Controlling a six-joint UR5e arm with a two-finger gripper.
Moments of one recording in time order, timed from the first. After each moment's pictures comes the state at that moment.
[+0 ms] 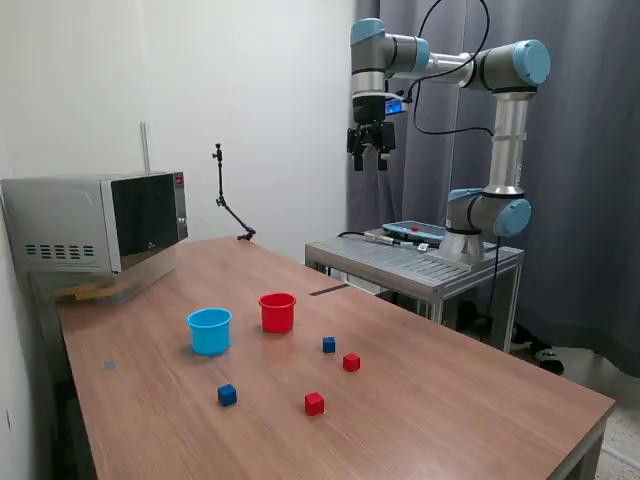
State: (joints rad) arm -0.23 -1.55 1.56 -1.57 -1.48 -3.20
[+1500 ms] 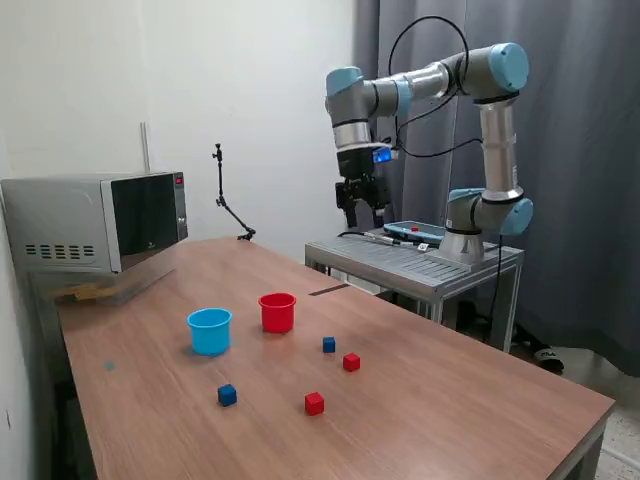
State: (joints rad) arm -0.11 -1.24 1.50 -1.76 -1.38 -3.11
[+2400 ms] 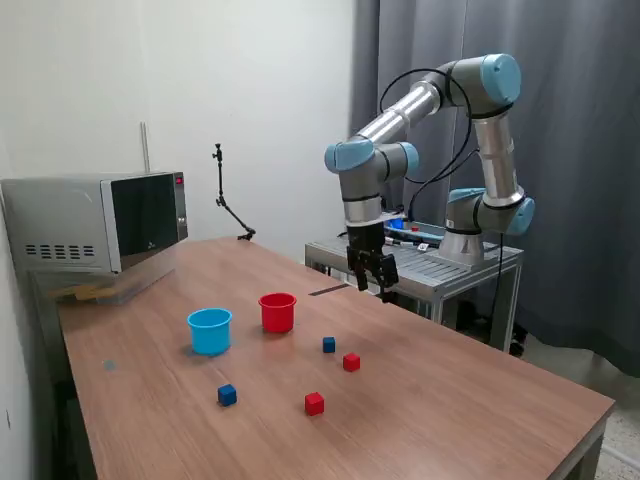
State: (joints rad) arm -0.01 -1.03 1.56 -1.96 -1.45 -2.92
